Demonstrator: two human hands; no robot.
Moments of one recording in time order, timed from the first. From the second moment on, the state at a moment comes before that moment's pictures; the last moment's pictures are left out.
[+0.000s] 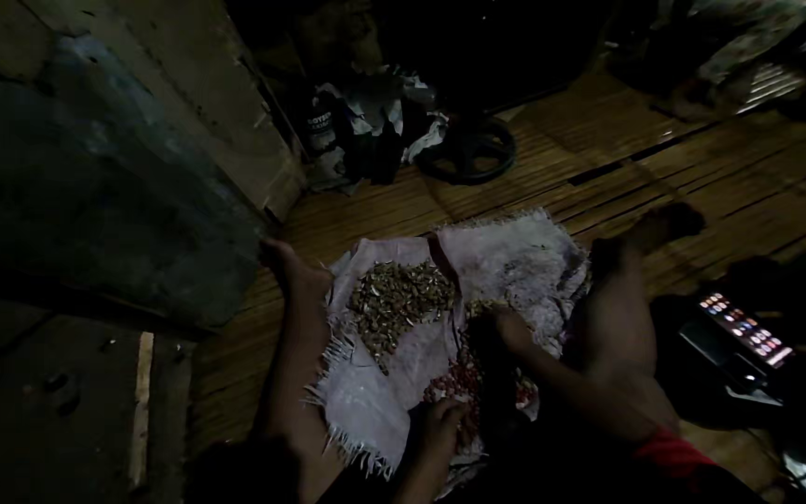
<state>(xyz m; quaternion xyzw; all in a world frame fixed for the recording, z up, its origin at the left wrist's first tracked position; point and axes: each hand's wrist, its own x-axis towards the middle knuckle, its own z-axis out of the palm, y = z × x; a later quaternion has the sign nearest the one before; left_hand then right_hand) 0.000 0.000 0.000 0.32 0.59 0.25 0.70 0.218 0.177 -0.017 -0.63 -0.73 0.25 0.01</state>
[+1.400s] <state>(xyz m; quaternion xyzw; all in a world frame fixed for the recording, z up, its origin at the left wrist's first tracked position) 0.027 0.046 0.163 0.44 0.45 0.47 0.62 0.207 0.053 0.139 -0.41 -0.62 0.39 0.54</state>
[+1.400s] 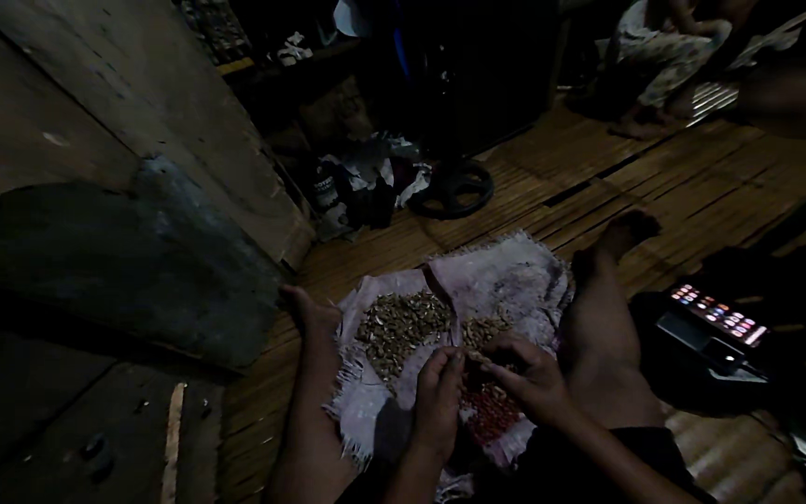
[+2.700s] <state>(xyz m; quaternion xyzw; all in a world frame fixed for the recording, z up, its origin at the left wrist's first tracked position) 0.010 0.004 0.144 0.70 0.57 0.34 0.26 0.185 0.026 0.157 -0.47 -0.71 0.39 0.34</state>
